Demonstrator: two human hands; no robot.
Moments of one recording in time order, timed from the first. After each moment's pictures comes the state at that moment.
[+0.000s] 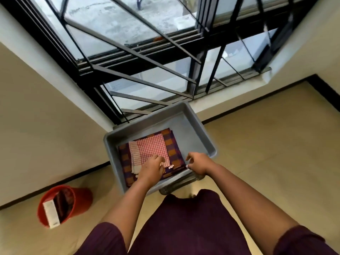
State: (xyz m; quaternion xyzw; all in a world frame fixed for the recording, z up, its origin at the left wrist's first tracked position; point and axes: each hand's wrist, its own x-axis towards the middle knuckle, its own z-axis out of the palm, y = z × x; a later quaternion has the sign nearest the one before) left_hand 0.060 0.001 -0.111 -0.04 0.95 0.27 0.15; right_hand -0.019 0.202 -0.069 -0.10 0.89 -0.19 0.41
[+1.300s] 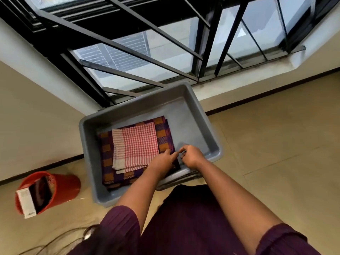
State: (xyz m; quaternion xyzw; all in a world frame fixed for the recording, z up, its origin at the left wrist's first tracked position) left_hand -0.004 0.069 -0.247 0.03 0.95 0.13 0.28; right_hand -0.069 0.204 -0.221 -0.03 0.87 -0.26 0.41
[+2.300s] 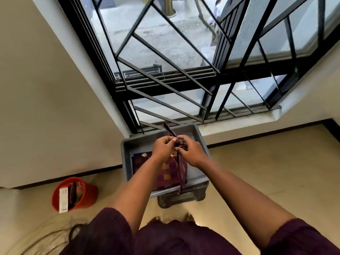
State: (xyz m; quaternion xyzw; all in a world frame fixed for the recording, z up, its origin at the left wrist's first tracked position) left_hand -0.003 0.046 0.046 -0.33 0.64 0.69 0.01; right_hand -0.046 0.170 0.054 -0.18 0.86 -0.42 0.24
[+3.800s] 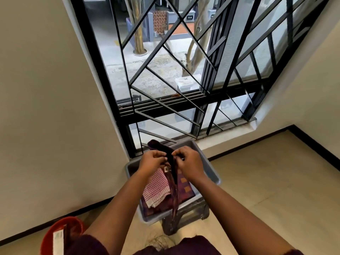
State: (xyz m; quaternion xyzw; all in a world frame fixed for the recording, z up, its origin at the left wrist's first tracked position) left_hand 0.062 -0.062 0.088 -0.24 0.70 0.67 0.04; right_hand 0.036 0.093 0.093 -0.18 0.88 -0.43 -0.02
